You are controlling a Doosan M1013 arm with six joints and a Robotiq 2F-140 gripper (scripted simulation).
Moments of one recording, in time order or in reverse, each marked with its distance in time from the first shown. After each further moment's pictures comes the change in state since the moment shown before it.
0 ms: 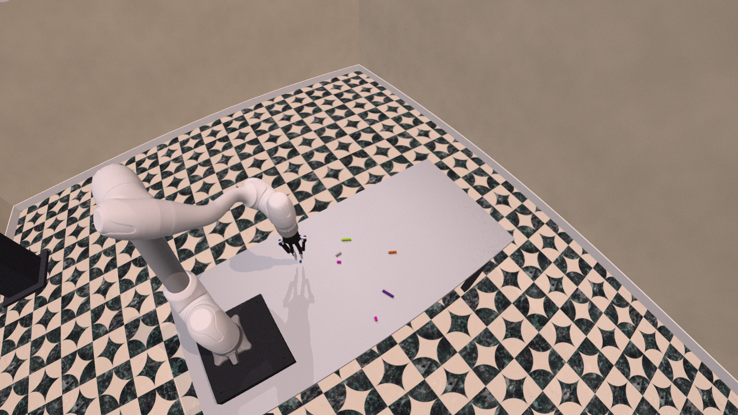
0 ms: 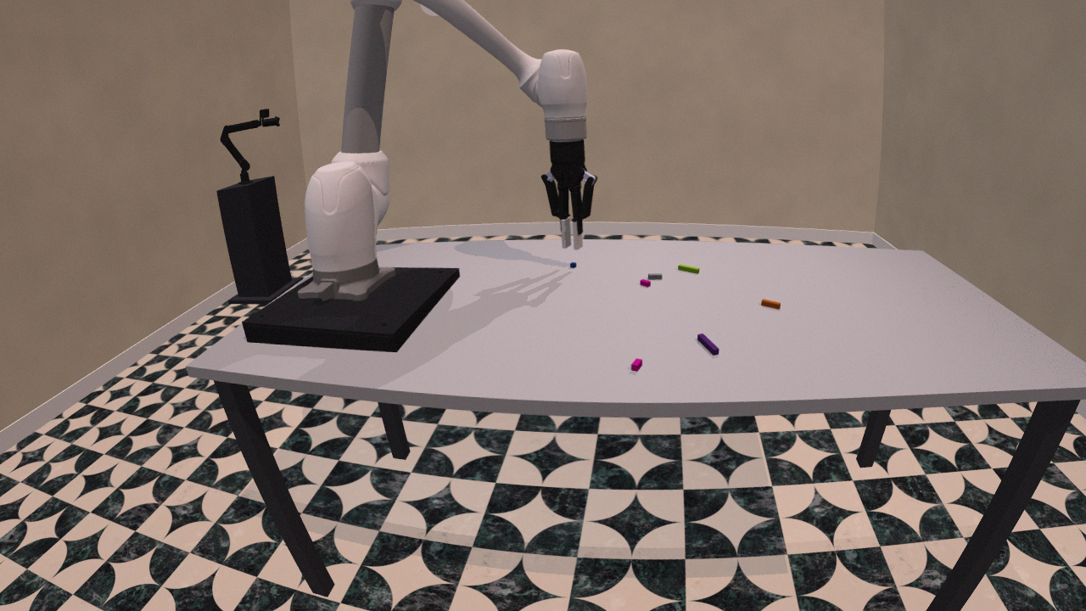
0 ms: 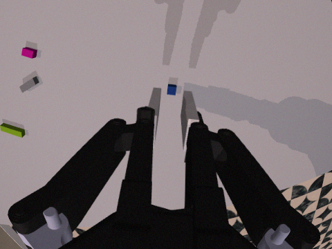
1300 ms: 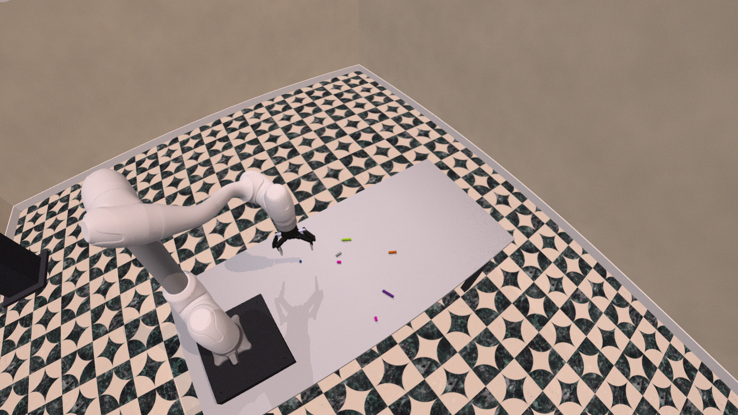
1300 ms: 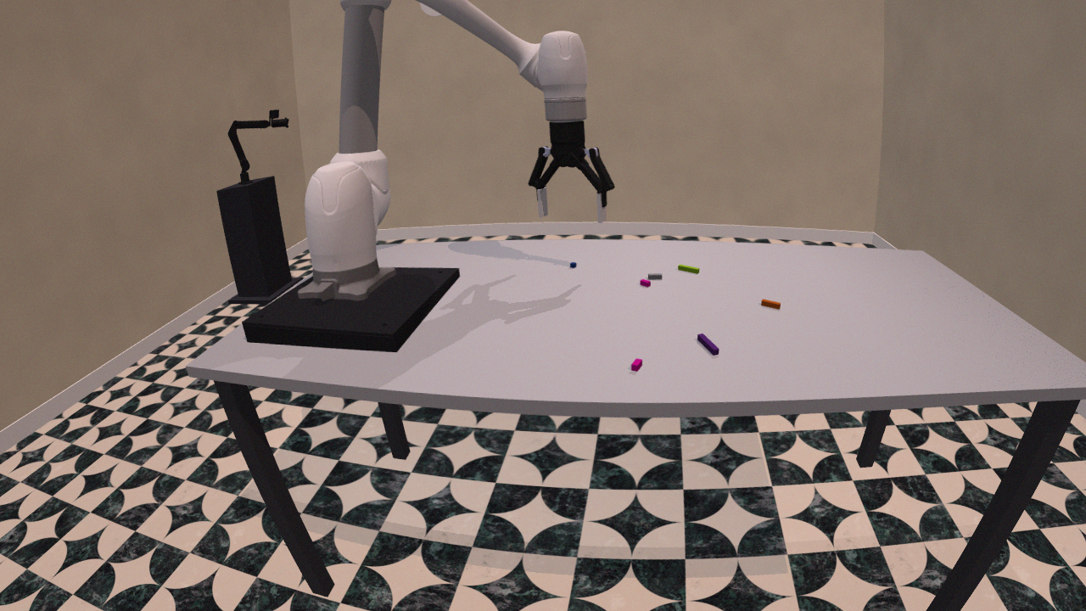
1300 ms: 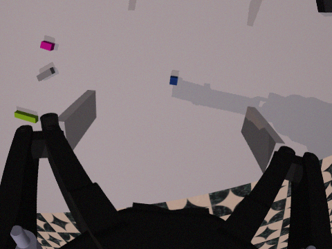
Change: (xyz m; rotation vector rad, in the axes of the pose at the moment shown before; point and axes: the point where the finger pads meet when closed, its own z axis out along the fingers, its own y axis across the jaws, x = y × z) arm 0.000 -0.003 -0.044 0.000 0.001 -0.017
